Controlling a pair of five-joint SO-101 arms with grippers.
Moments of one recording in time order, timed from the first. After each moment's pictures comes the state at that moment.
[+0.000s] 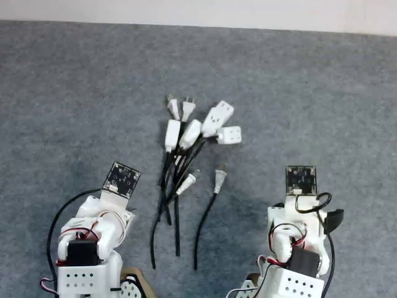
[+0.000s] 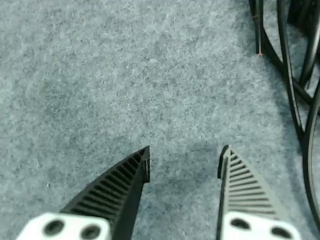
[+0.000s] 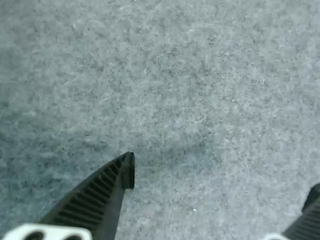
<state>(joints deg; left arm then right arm) -8.3 -103.8 96.2 73.4 -24.0 11.6 -104.6 95.9 66.2 15.0</state>
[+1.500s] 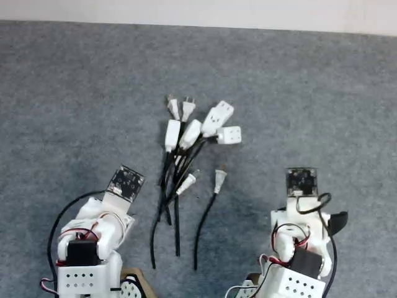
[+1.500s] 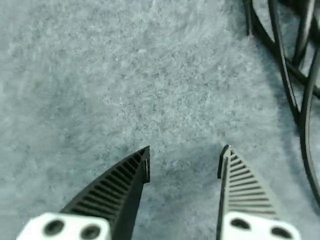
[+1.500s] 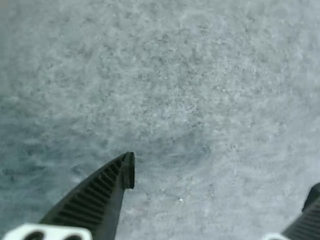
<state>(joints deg) -9.9 -103.8 96.2 75.6 -31.7 15.0 -104.6 95.9 67.6 23.2</state>
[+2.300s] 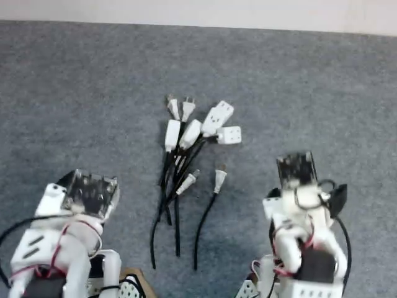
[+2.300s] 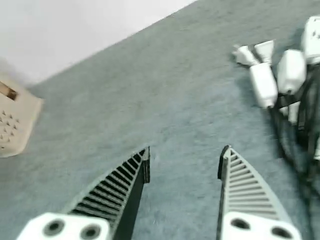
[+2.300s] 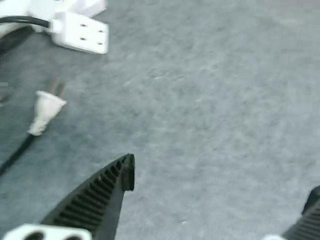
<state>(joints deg) -8.7 -88.0 47.6 84.2 -25.1 -0.4 -81.1 61.3 76.7 14.5</state>
